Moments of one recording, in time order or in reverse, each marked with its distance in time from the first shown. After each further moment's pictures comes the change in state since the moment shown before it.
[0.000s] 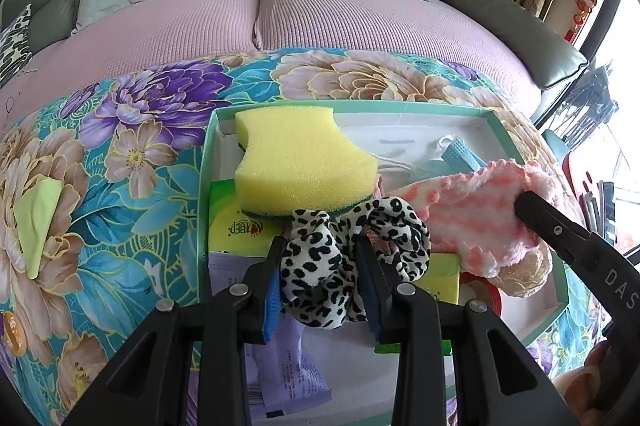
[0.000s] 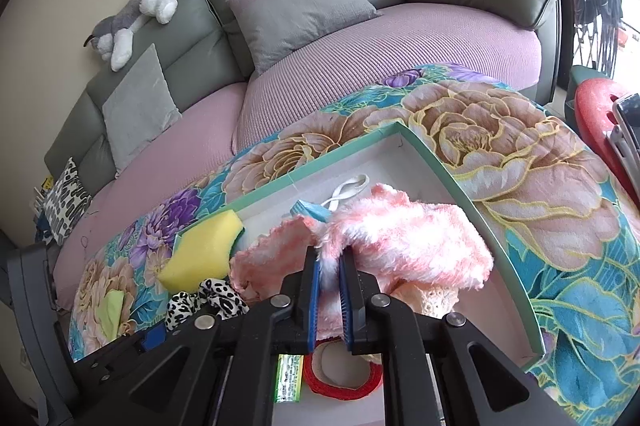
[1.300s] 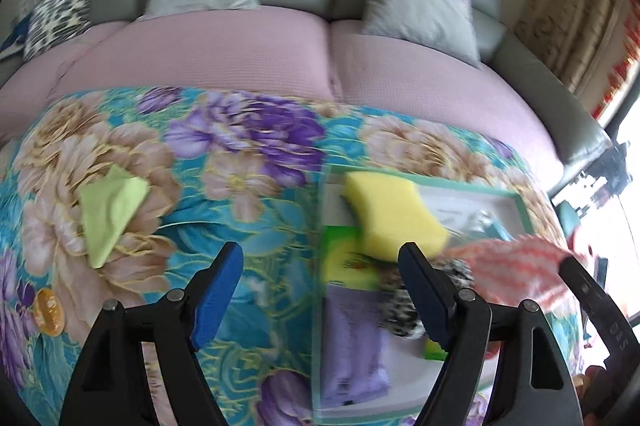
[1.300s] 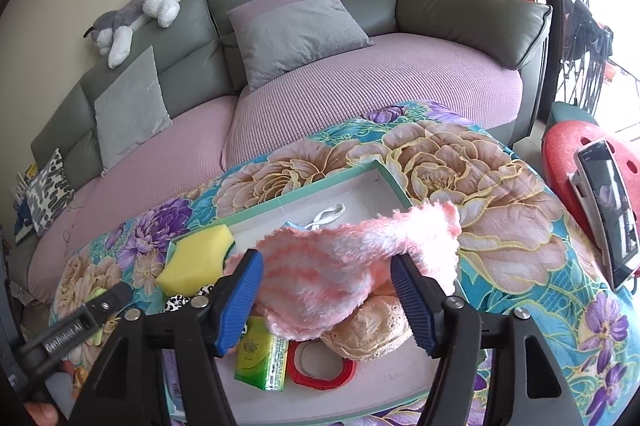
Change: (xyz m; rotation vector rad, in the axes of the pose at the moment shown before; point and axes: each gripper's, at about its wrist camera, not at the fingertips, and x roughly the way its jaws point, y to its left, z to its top) left arm -0.058 0.079 0.010 -0.212 -0.119 0.079; right arm -0.039 0.010 0.012 -0.074 -0.062 -0.098
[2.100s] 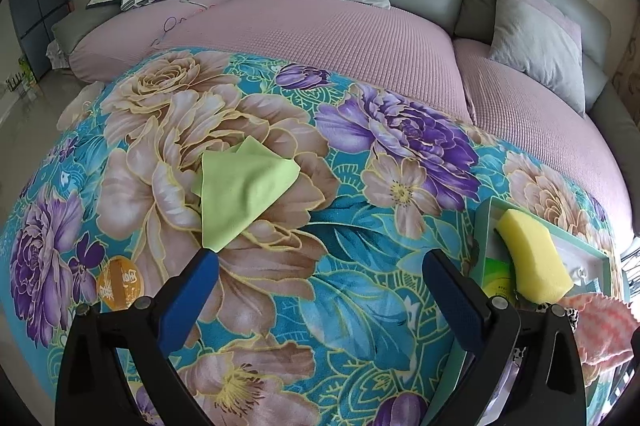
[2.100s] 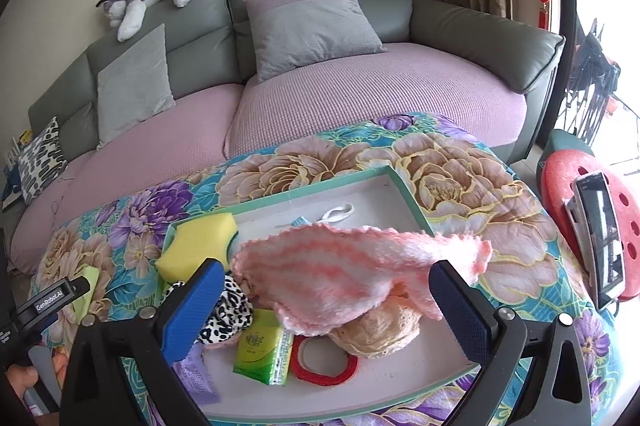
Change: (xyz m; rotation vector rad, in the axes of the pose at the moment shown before) left arm 0.003 0.088 0.000 -0.219 0.000 0.276; right arm -0.004 0.026 -0.002 -0.109 0.002 -0.051
